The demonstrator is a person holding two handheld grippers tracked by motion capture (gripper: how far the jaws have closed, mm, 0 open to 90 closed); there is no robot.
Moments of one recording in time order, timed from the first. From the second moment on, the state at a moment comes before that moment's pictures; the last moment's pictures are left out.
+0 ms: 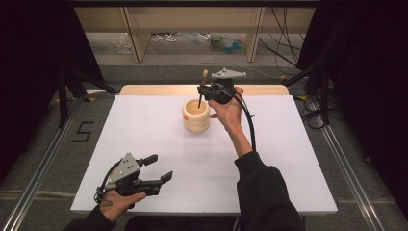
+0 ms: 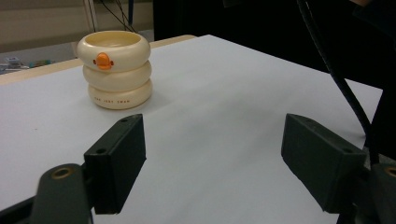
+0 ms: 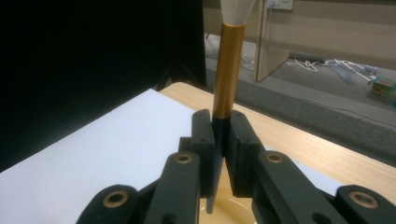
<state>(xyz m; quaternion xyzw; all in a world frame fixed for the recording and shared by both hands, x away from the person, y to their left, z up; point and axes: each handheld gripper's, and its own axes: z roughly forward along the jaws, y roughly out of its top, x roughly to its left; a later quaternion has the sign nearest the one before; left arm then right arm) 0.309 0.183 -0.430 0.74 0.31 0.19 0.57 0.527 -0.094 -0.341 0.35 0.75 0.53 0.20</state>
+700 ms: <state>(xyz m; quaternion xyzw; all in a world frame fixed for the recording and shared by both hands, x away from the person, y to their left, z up) 0.308 0.182 -0.431 0.74 0.32 0.19 0.57 0.541 -0.086 -0.349 0.37 0.75 0.52 0.20</state>
